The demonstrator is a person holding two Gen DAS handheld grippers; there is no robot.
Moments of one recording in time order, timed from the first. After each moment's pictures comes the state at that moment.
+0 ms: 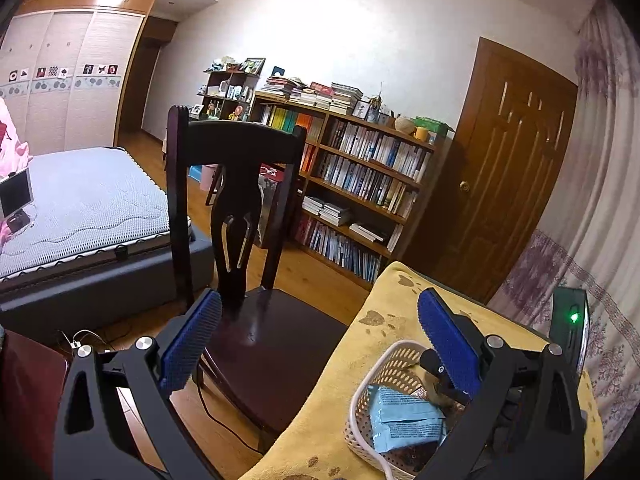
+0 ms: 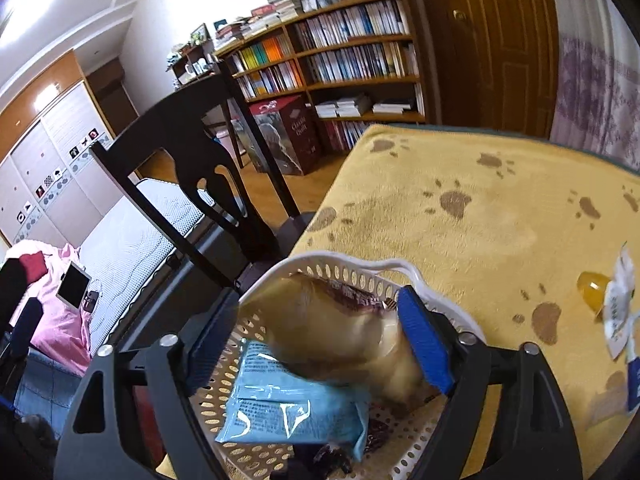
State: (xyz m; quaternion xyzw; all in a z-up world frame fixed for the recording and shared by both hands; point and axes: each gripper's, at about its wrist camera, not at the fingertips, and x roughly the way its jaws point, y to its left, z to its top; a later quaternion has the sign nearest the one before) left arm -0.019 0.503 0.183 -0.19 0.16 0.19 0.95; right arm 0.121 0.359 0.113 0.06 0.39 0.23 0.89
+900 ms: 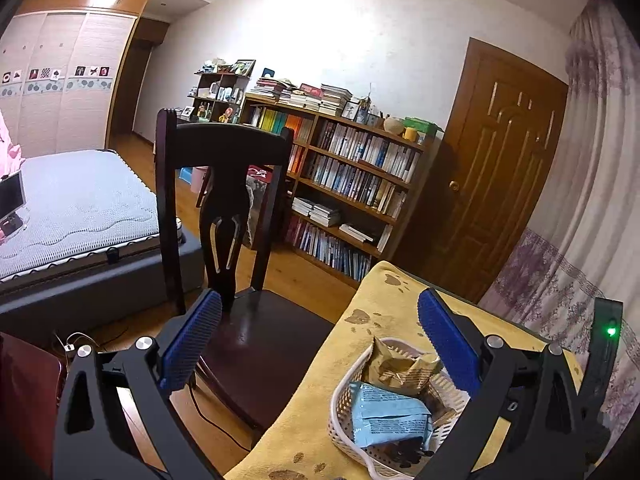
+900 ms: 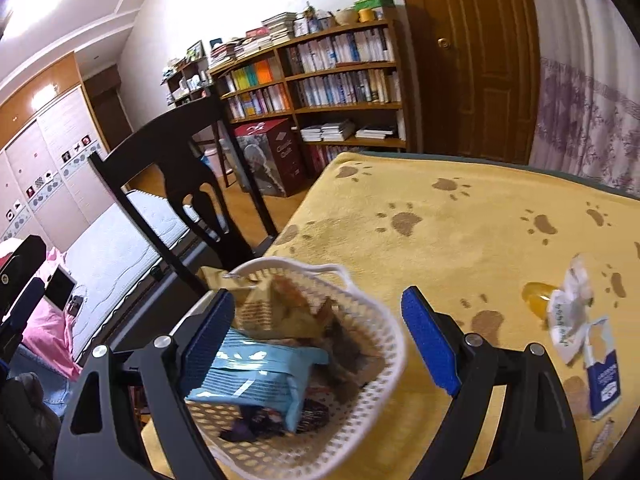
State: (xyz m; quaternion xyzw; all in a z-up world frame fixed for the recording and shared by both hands) left arm -0.020 0.494 0.185 -0.18 0.16 0.17 0.96; right arm 0.099 0.303 0.132 0.04 0.35 0.21 0.91
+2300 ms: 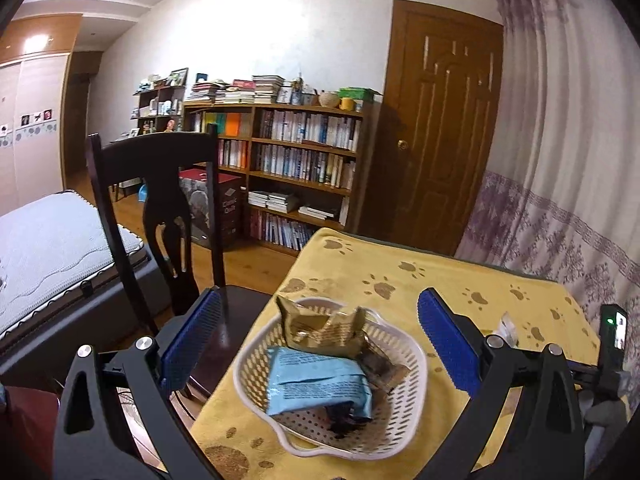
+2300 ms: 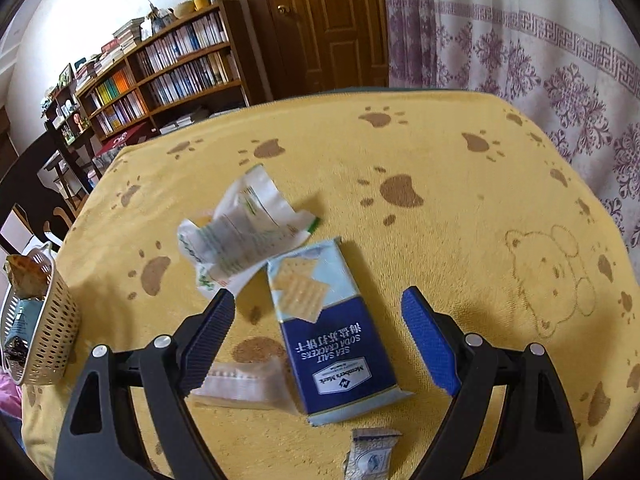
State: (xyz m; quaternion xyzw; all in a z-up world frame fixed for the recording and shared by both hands) left arm -0.008 0.401 0.176 -0.08 0.19 0.09 0.97; right arm 0.124 0.040 0.046 0.09 0.41 0.00 0.91
